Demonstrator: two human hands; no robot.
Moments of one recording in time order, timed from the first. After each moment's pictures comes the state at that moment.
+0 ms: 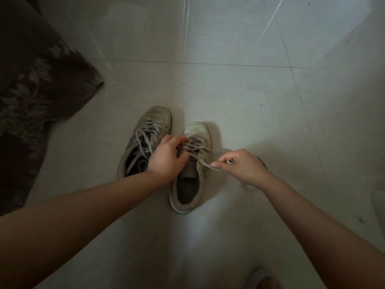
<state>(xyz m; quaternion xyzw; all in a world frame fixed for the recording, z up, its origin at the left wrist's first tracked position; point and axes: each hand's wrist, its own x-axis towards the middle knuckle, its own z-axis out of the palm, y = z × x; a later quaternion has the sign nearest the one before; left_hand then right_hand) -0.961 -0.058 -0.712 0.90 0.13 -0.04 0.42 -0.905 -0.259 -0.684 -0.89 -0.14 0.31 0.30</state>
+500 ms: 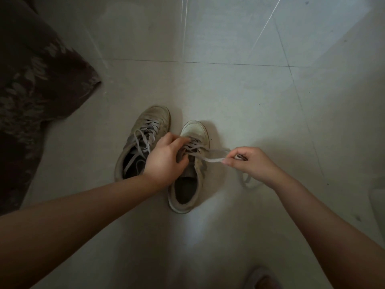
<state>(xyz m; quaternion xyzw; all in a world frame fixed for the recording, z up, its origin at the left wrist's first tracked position) -0.969 -0.056 -0.713 0.94 0.03 0.02 0.33 -0.901 -0.282 -0.678 -0.84 -0.08 0.31 0.43</state>
